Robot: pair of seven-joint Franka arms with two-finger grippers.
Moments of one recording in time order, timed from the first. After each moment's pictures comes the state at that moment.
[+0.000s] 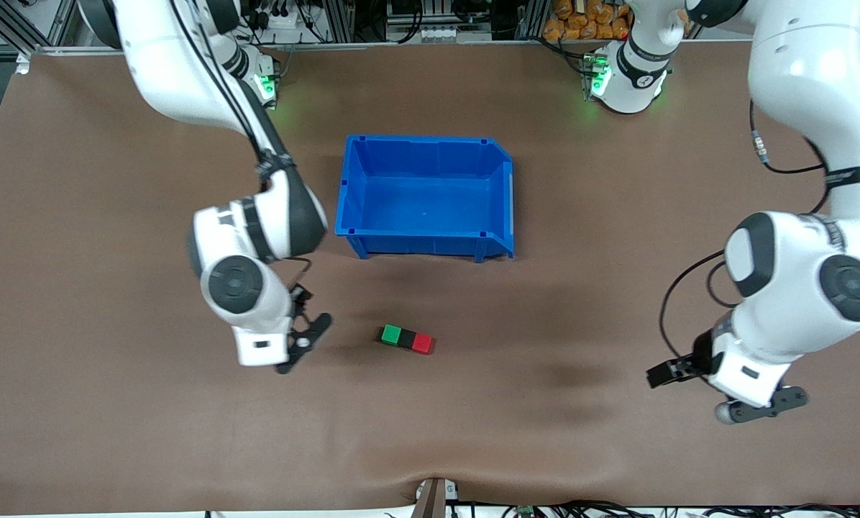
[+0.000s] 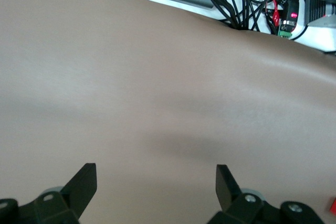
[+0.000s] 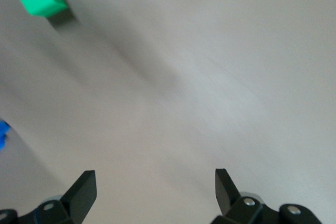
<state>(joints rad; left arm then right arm) -0.06 0.65 -0.07 -1.20 -0.01 2.05 -0.30 0.50 0.70 -0.24 -1.21 0.01 1.79 -0.52</state>
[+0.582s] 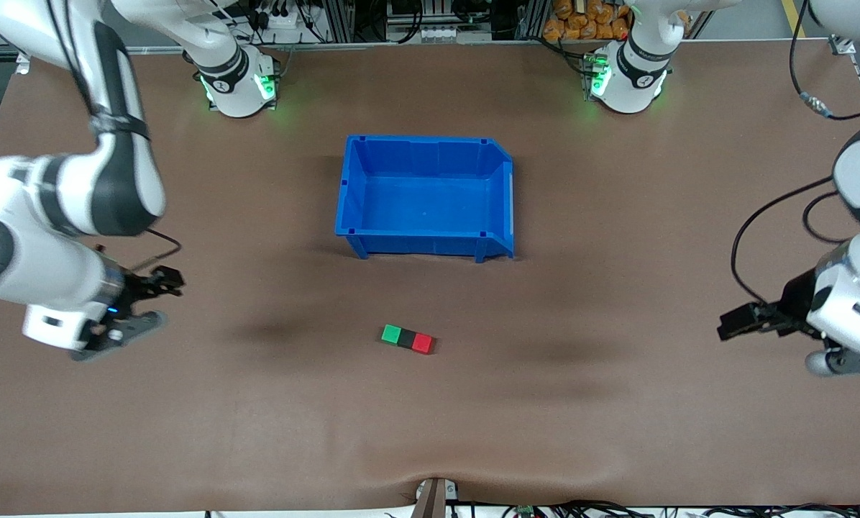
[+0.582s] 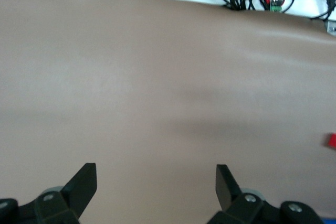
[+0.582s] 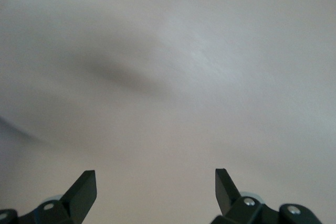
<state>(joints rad) -0.01 0.44 -0.07 -1.20 -0.01 1.78 -0.16 0.27 0.39 -0.26 -1.46 0.01 1.76 -0.42</state>
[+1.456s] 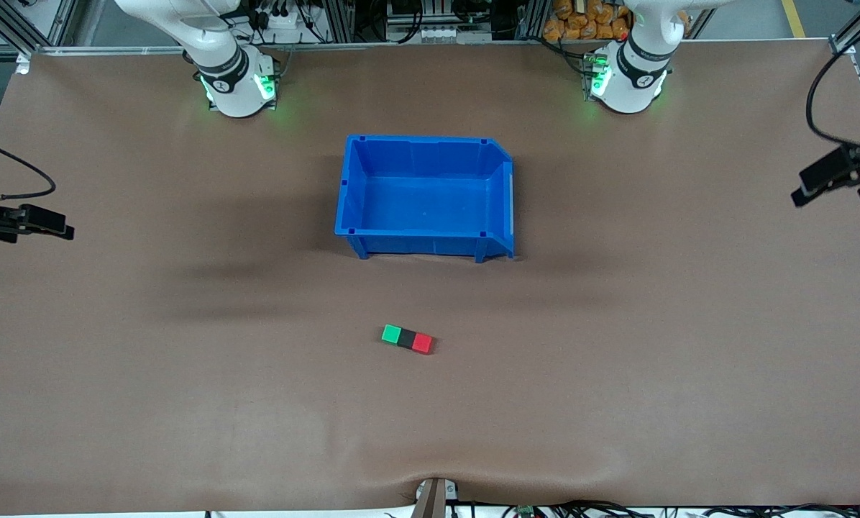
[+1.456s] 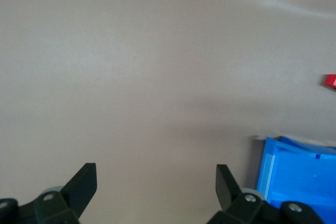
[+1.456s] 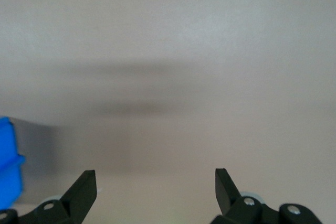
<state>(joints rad) 0.09 -0.01 -0.07 -1.49 -0.02 1.58 -0.08 0.06 0.17 -0.24 -1.54 0.06 1.58 -0.15</state>
